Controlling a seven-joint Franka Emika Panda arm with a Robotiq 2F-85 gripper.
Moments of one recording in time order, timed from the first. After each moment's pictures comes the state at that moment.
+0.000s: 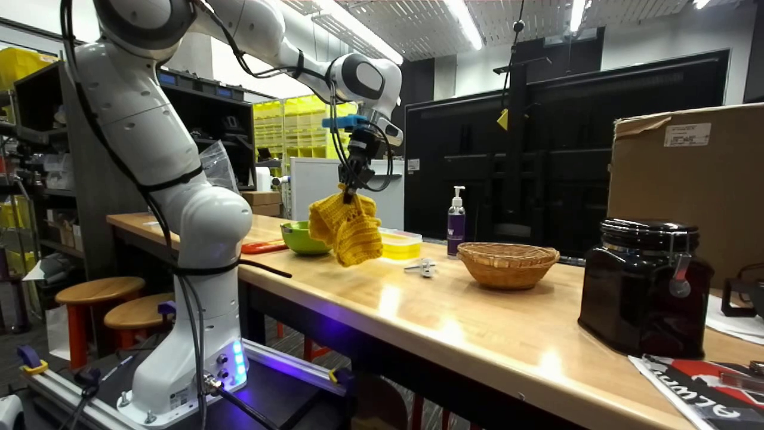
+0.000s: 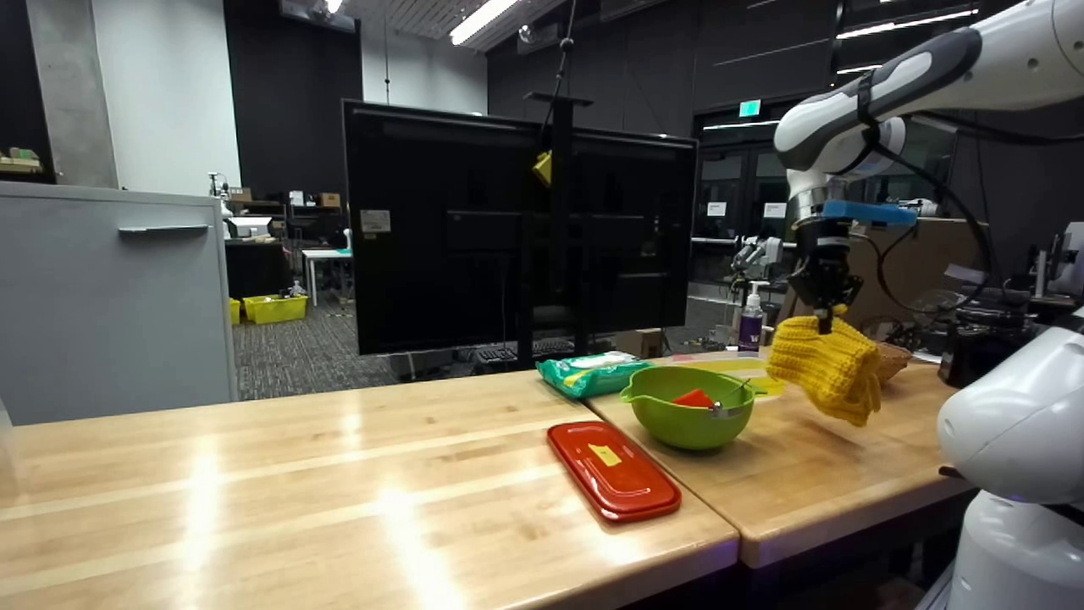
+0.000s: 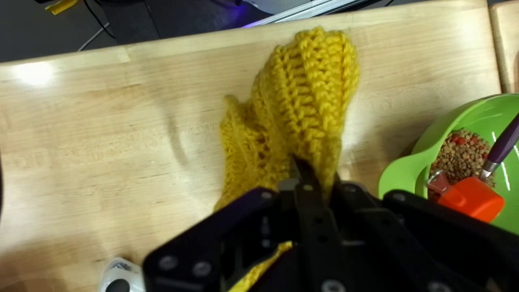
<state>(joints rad) -0.27 -0.50 -0.23 -2.28 -0.06 1.47 -0.05</state>
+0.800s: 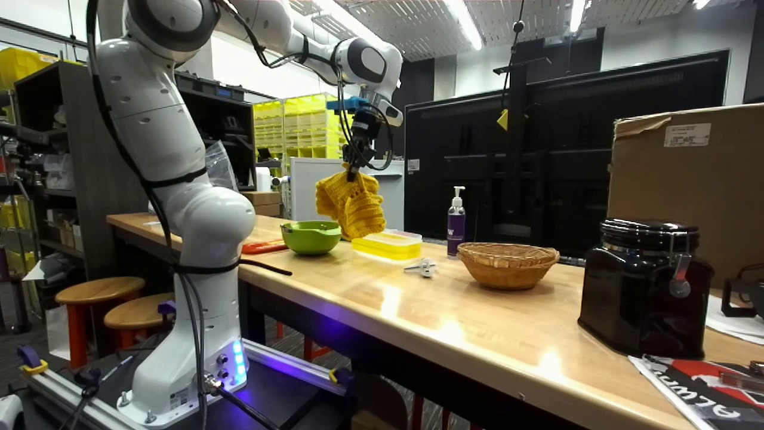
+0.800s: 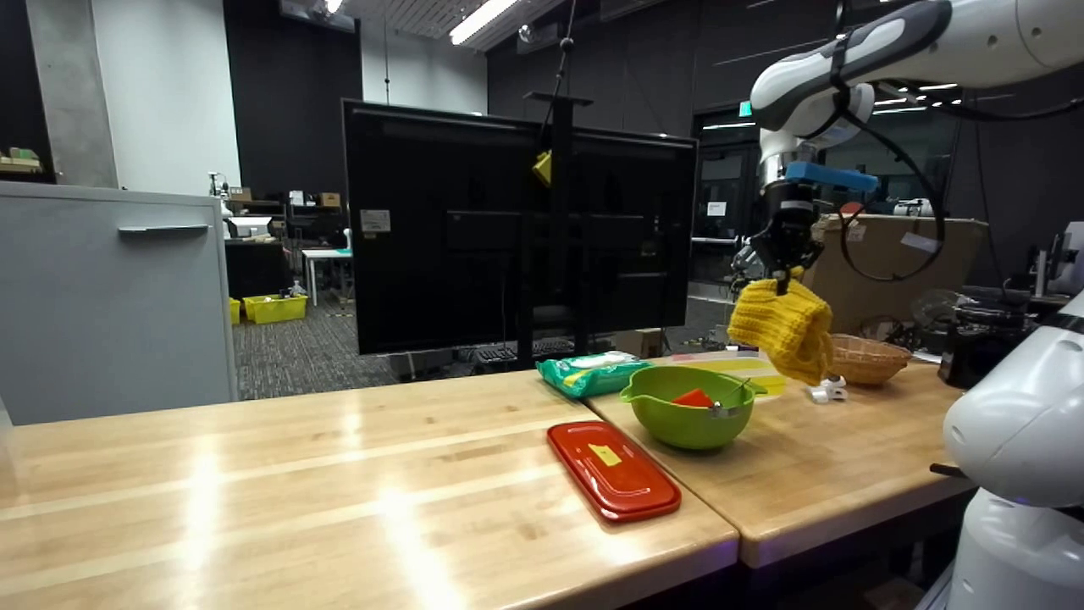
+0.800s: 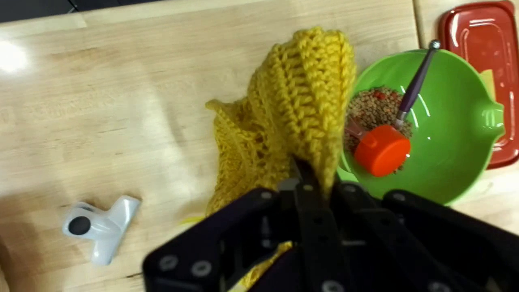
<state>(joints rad) -0.20 -0.40 -0.21 -2.07 0.05 1.40 0.04</state>
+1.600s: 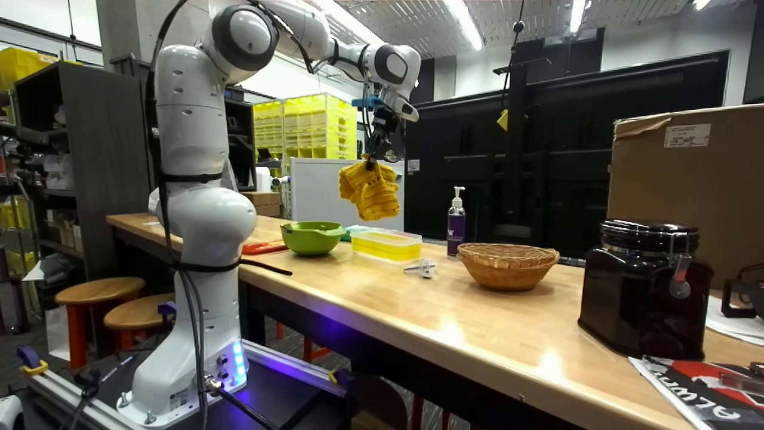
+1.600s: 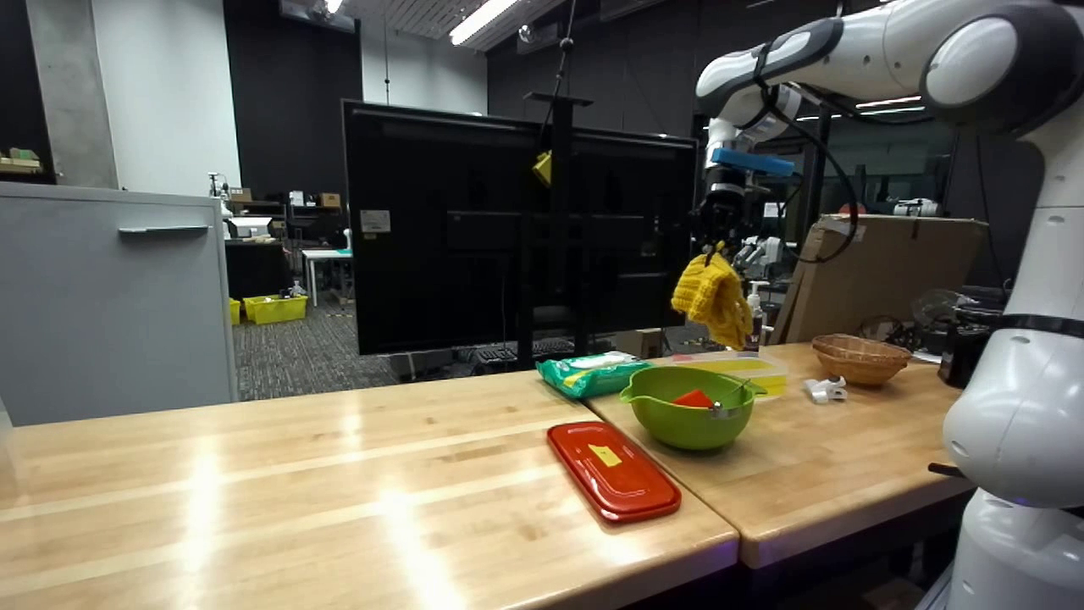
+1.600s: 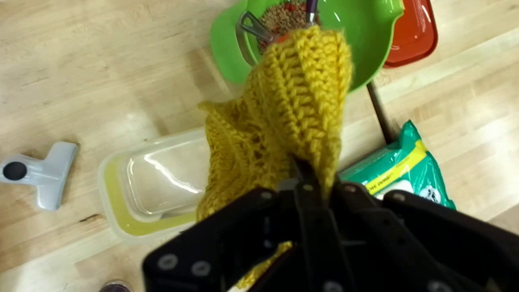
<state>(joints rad) -0.19 -0.04 -0.20 -1.64 0.23 1.35 0.24</state>
